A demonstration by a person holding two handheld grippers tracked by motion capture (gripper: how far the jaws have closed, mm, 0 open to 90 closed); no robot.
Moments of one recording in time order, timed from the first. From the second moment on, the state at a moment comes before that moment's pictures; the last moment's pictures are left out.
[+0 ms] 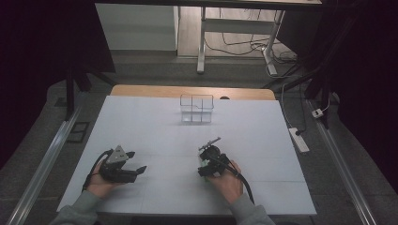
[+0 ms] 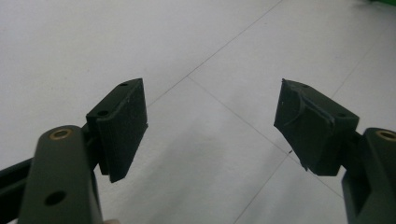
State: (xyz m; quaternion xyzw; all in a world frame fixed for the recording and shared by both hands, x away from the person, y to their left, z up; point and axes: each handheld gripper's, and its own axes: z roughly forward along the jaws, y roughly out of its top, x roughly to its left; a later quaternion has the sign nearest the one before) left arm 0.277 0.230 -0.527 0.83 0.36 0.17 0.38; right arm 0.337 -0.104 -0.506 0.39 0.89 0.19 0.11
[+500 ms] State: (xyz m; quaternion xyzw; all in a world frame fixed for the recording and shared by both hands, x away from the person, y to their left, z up) left arm 0.275 0.228 -0.525 0.84 0.35 0.18 0.38; right arm 0.334 -0.092 -0.503 0.40 0.90 0.15 0.11
